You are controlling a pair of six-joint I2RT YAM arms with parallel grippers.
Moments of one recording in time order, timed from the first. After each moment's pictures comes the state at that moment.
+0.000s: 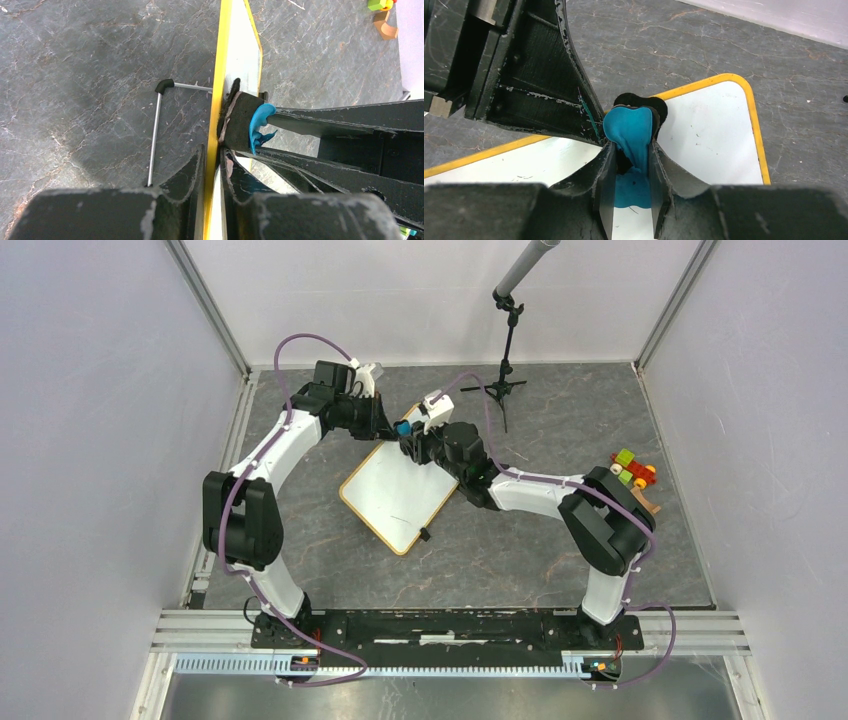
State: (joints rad) left arm -0.24 1.73 1.42 -0.54 0.56 -0.15; right arm 0.79 1.83 1.09 0.60 0.07 0.16
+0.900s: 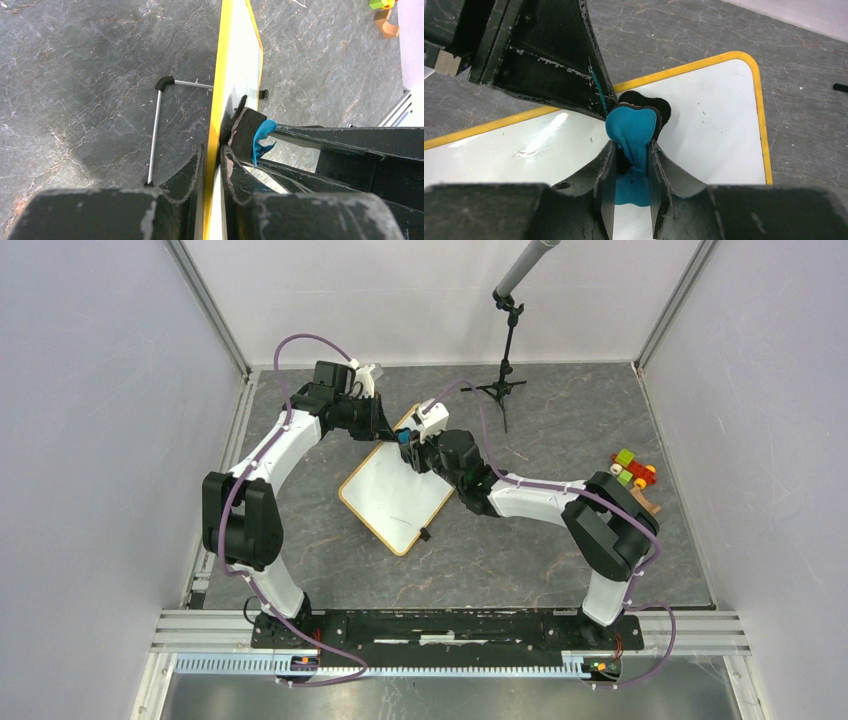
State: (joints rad) left arm -0.24 1.73 1.42 -0.55 0.56 -0.15; right arm 0.83 1.80 1.06 0.55 0.13 0.11
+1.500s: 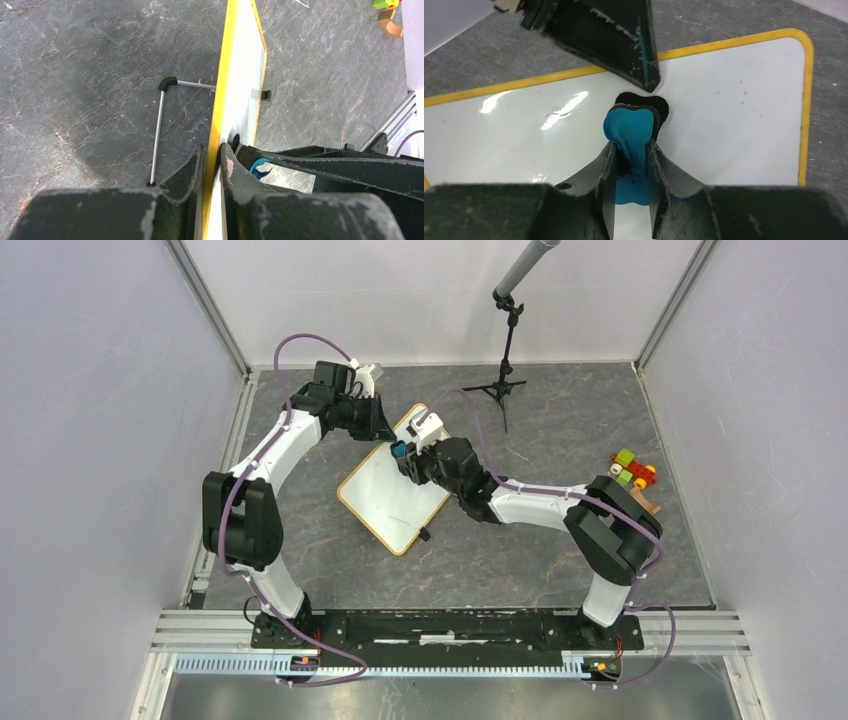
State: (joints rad) left arm -0.24 1.73 1.42 -0.55 0.55 -0.14; right arm 0.86 1.78 1.01 0.53 0.08 0.09
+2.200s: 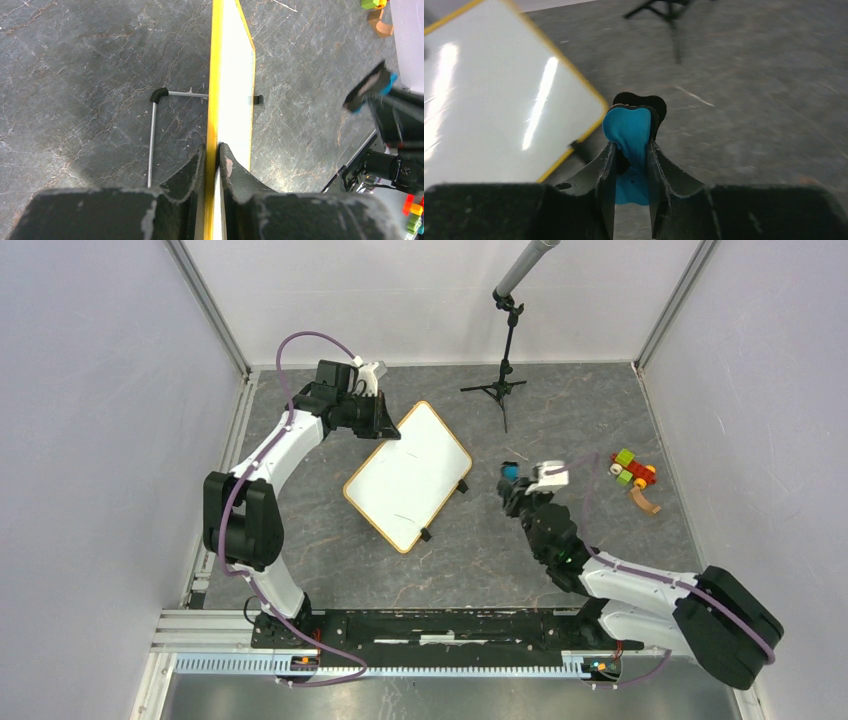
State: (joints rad) left arm -0.26 1.73 1.42 -0.51 0.57 -0.14; right arm 0.80 1.09 0.24 0.78 0.54 0.21
